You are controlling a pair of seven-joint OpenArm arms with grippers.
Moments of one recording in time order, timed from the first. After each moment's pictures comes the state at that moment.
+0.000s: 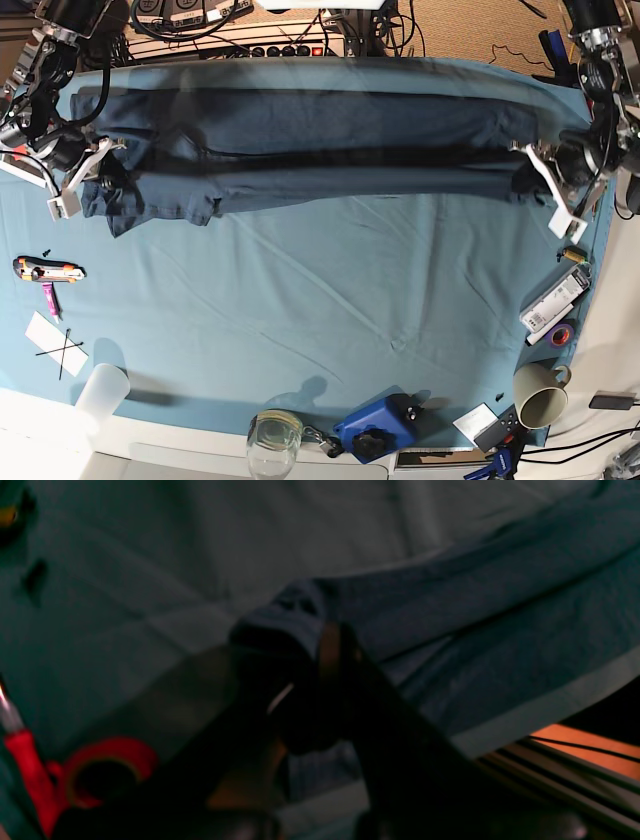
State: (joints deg) left arm 11.2 -21.8 -22.9 106.1 -48.0 -28.0 76.7; right arm -11.3 26.0 35.7 94.0 49.9 40.0 -71.7
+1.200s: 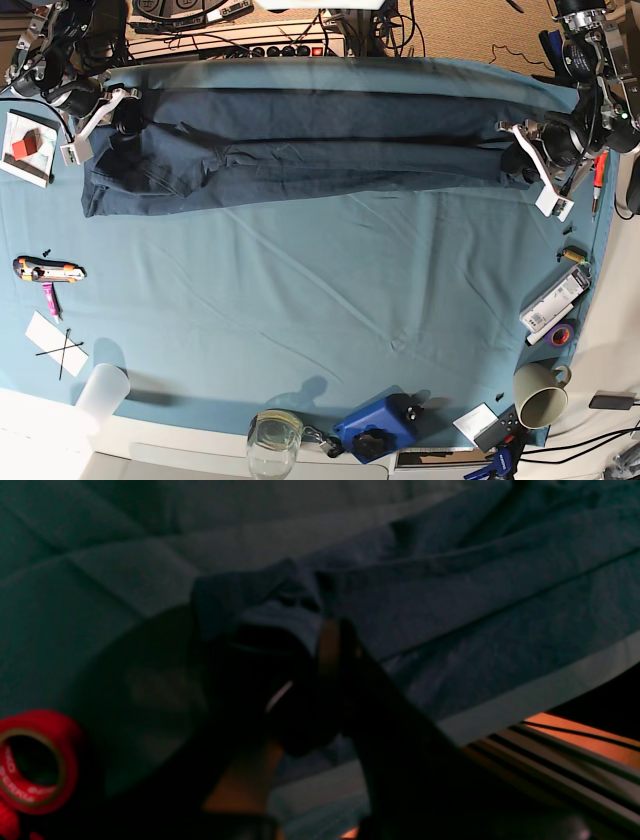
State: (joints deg) left arm 14.0 -17.5 -23.1 106.0 -44.1 -30.1 75.0; right arm -22.4 21.5 39.2 94.2 52.5 40.0 -71.8
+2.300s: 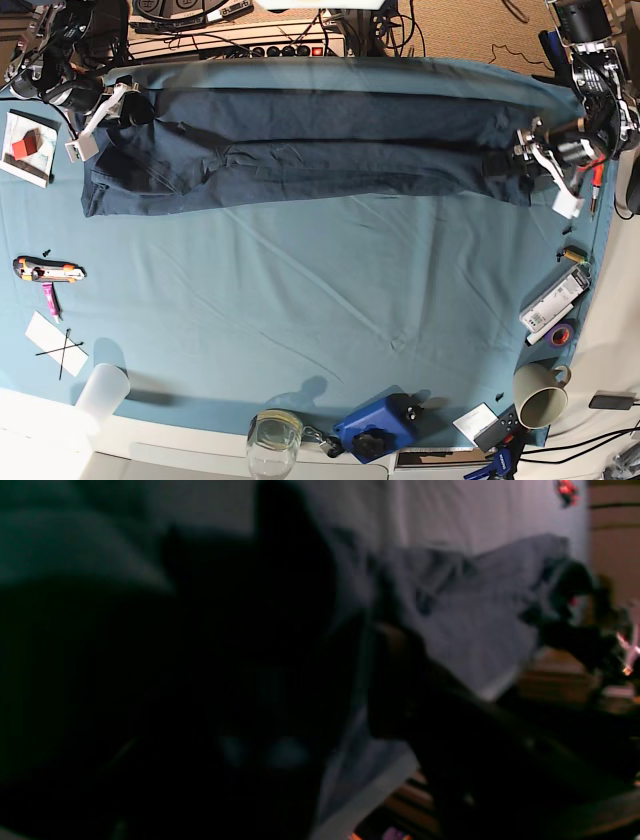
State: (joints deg) left arm 8.9 -18.4 -24.3 78.9 -65.2 -30.4 75.2; right arm -22.3 21.5 39.3 94.3 57.4 40.0 -78.4
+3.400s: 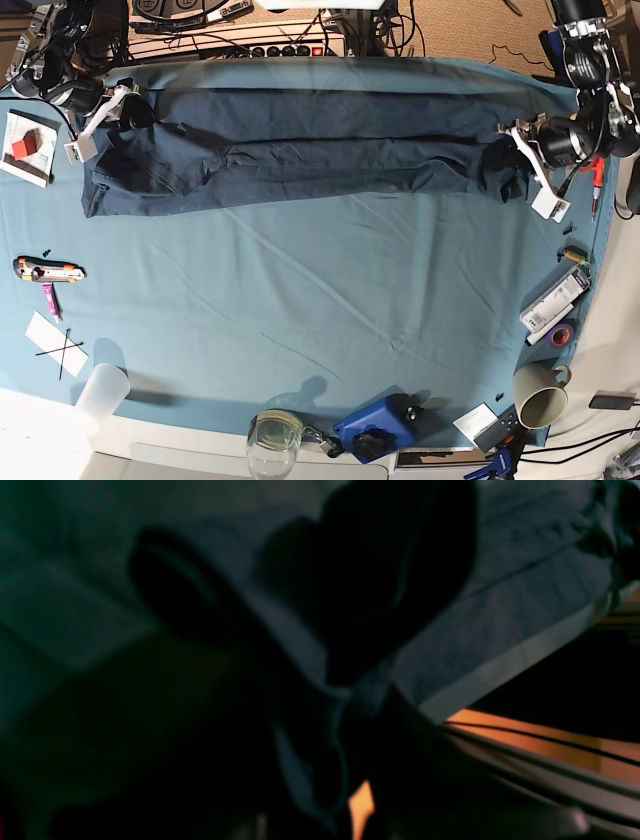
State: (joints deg) left arm 13.3 -17.5 -23.3 105.4 -57.2 -29.0 79.5; right arm -22.3 21.2 39.3 94.3 57.1 40.0 -75.5
